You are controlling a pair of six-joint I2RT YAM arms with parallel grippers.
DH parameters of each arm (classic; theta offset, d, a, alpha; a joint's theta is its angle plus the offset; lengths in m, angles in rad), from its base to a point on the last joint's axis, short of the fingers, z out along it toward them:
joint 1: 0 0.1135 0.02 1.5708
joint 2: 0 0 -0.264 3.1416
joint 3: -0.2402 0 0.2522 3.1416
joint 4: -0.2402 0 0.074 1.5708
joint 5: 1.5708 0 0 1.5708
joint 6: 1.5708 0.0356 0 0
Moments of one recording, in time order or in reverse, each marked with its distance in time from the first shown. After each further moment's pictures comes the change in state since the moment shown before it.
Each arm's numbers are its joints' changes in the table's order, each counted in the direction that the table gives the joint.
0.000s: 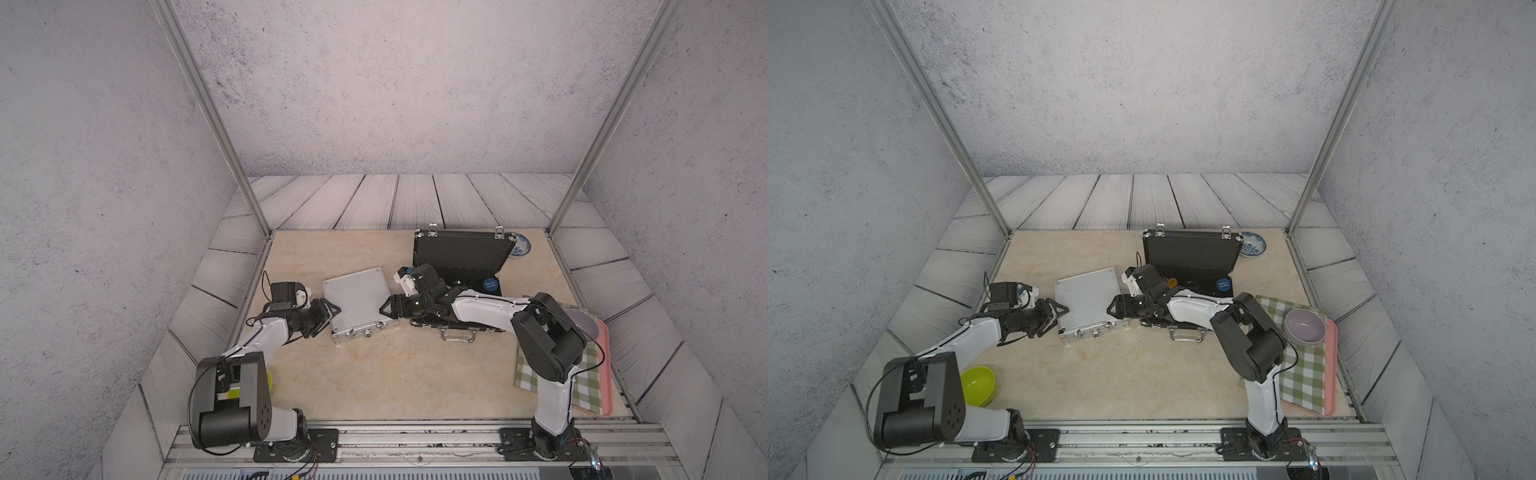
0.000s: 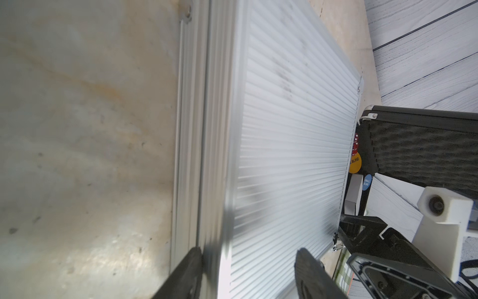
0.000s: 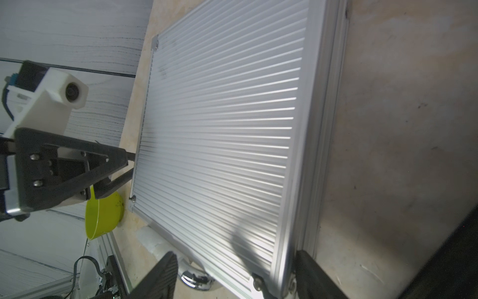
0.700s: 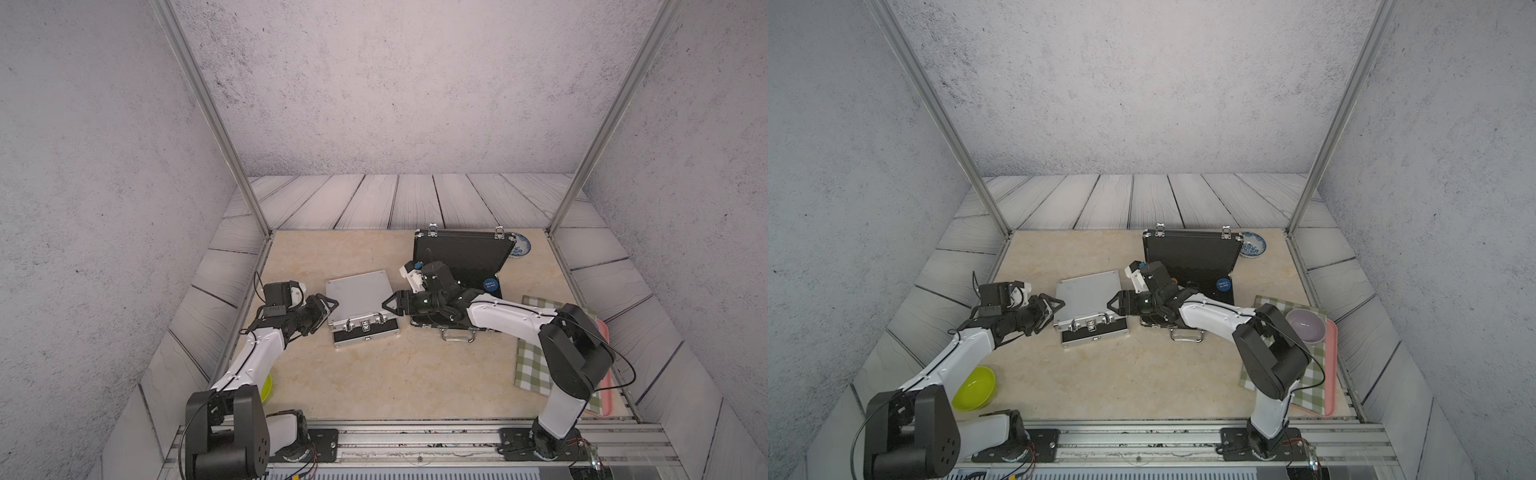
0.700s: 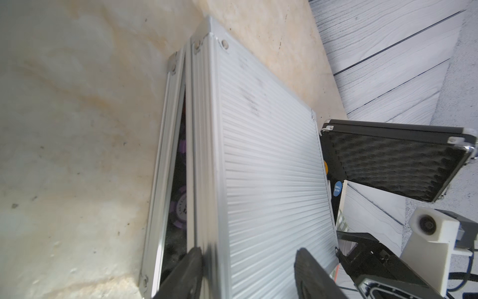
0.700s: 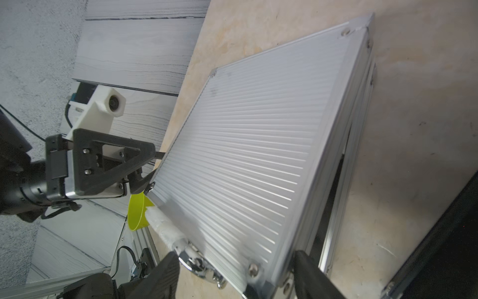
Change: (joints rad) left arm 0.000 0.178 0.017 -0.008 0.007 -0.094; right arm -0.001 0.185 0.094 0.053 -0.025 0.040
